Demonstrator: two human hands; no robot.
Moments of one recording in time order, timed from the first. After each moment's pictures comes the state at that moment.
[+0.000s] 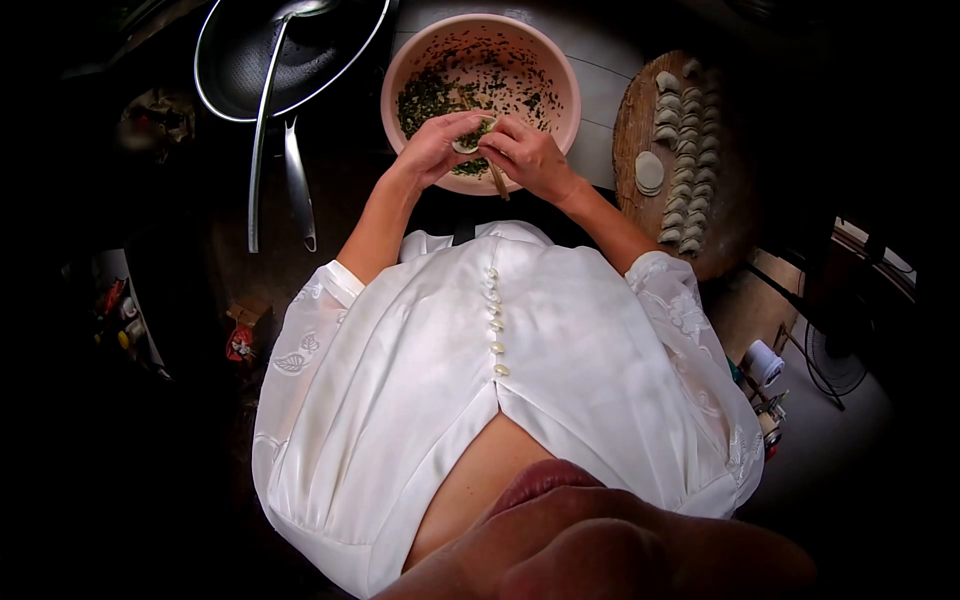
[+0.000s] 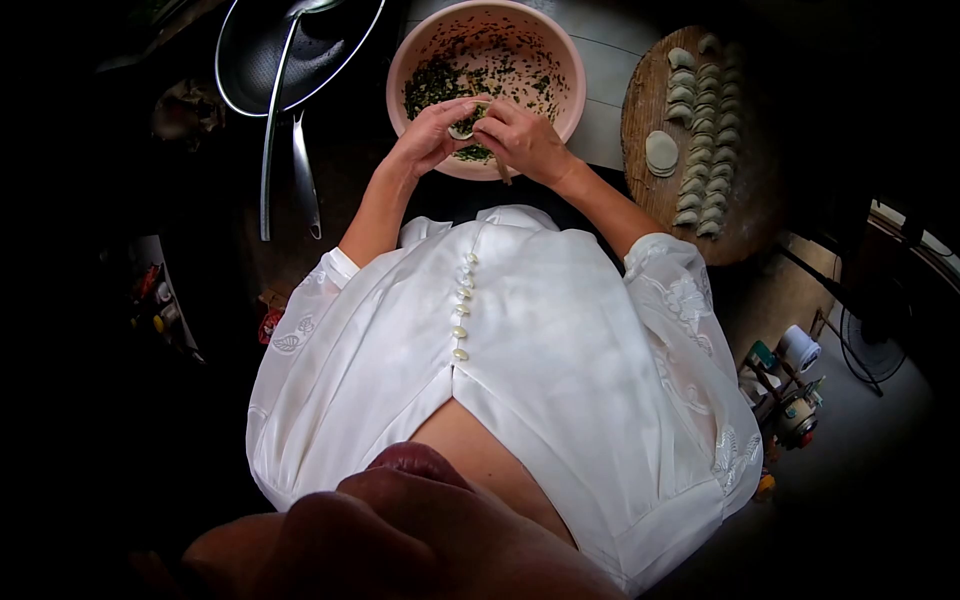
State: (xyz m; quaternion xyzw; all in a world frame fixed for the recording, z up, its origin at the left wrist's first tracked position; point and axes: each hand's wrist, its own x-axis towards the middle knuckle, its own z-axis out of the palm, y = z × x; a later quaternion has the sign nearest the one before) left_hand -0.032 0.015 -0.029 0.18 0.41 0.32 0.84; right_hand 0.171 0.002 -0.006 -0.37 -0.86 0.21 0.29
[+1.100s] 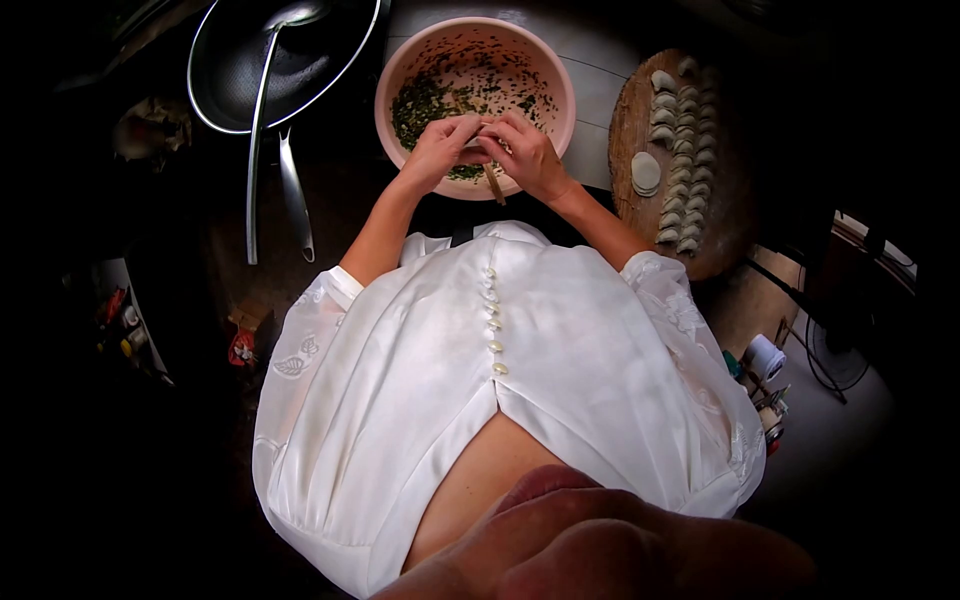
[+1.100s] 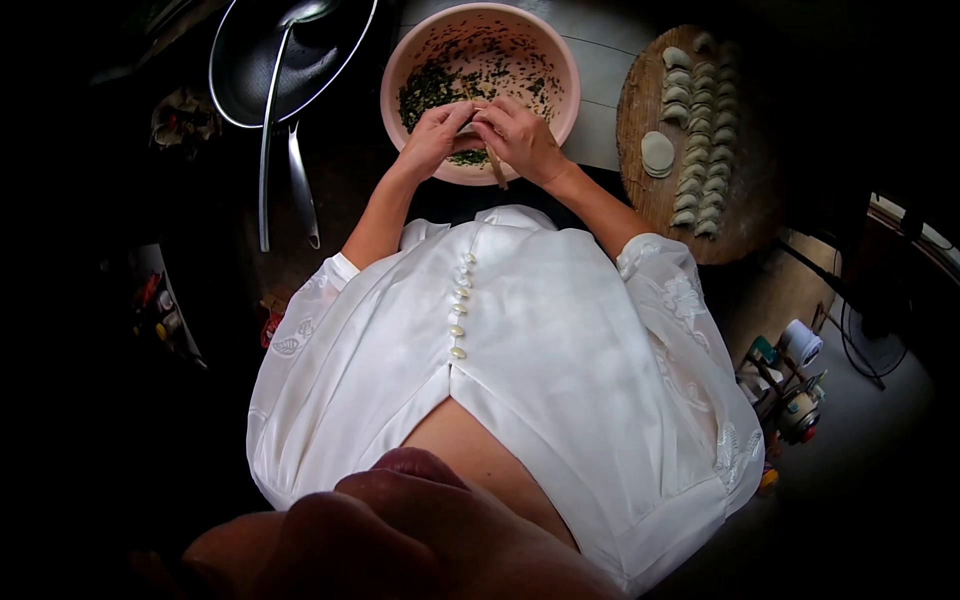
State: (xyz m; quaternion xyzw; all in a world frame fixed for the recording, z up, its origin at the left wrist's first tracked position) left_hand -0.020 0.015 -0.023 0.29 0.42 0.33 0.79; right_hand 0.171 0.005 -0.012 -0.43 -0.80 0.26 0.33
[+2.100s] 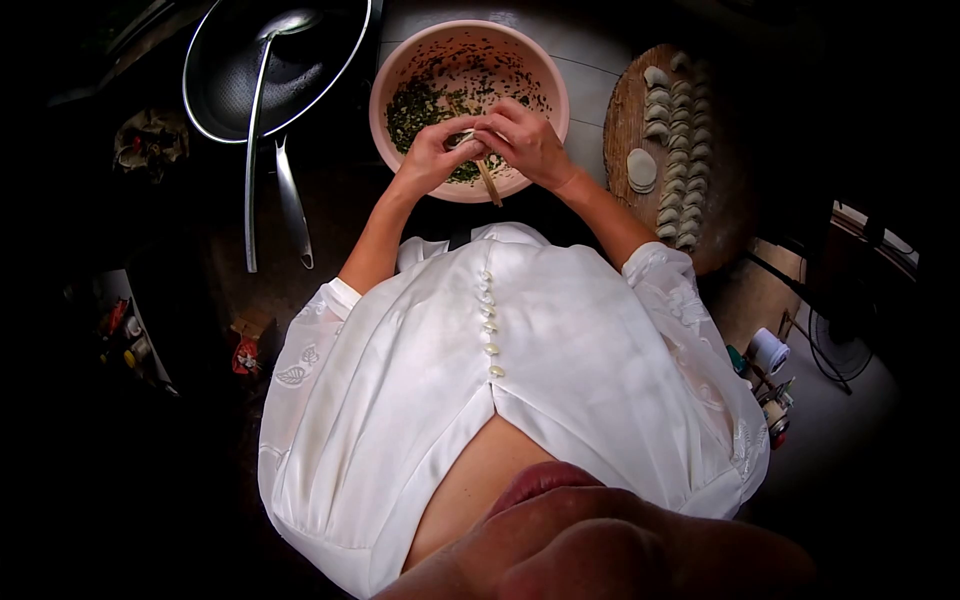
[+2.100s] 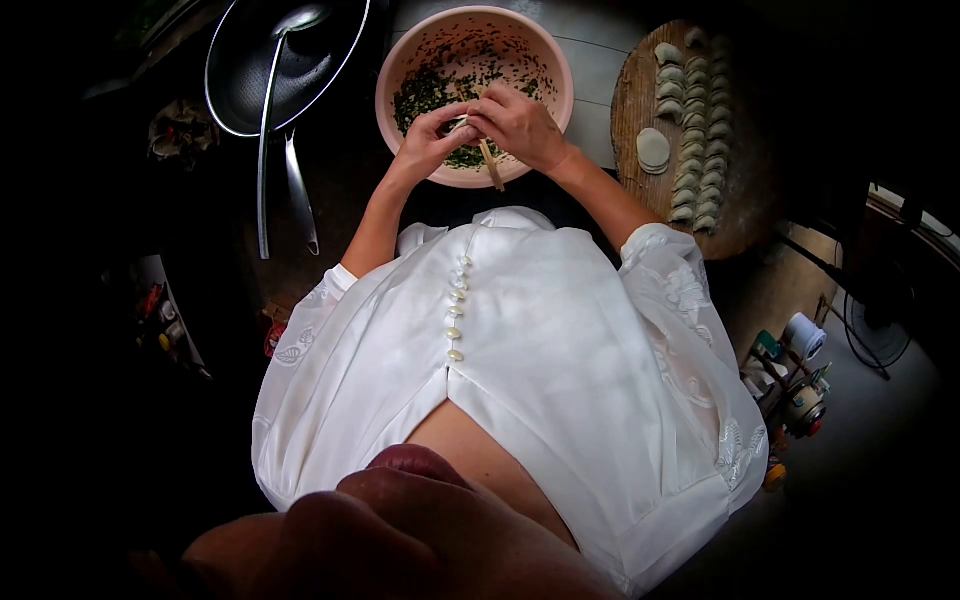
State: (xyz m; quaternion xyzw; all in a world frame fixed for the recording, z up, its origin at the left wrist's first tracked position) left_hand -0.024 0.013 -0.026 0.51 0.39 0.35 0.68; right_hand 0.179 0.027 0.000 -0.39 -0.81 0.26 0.34
